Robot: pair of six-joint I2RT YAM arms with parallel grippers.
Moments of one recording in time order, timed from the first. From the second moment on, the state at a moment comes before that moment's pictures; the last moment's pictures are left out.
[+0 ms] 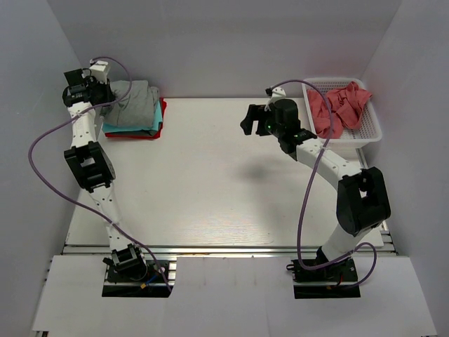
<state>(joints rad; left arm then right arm) 0.34 2.44 2.42 -0.52 0.49 0.36 0.44 1.67 1.26 0.06 -0.10 0.28</state>
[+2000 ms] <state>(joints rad) 0.24 2.37 2.10 -0.16 0.66 -0.22 0.47 1.65 1.21 -0.04 0.06 0.16</state>
